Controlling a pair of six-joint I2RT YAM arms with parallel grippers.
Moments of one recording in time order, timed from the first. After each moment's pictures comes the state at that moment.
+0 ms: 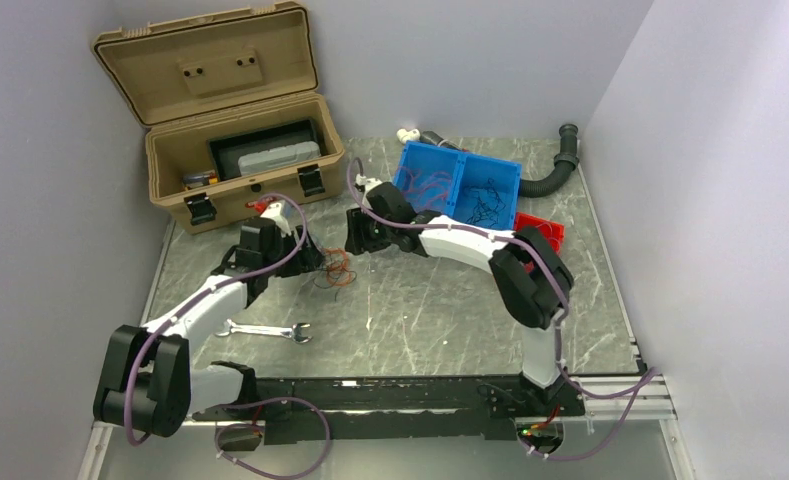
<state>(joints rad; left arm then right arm) -0.23 1.21 0.57 -0.03 0.18 -0.45 0.78 1.92 1.33 -0.10 -0.15 0.43</state>
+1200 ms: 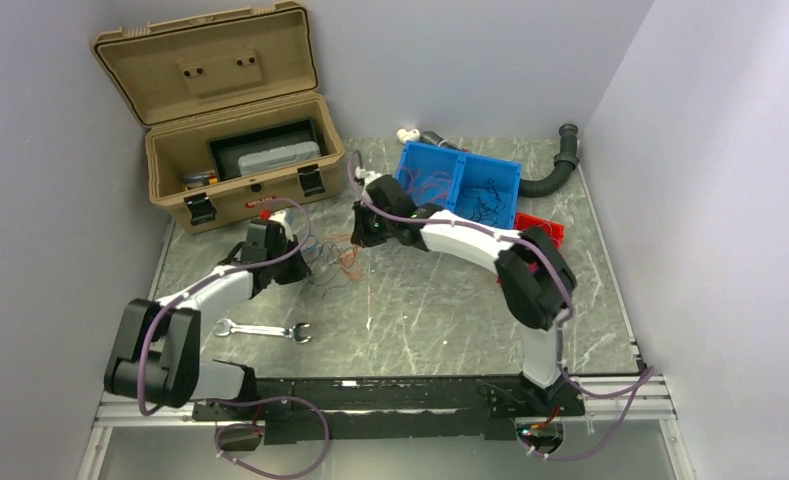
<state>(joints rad) -0.22 1.36 0.60 -0.09 0.19 -0.44 0.77 1.98 1.42 -0.16 -0.17 0.42</state>
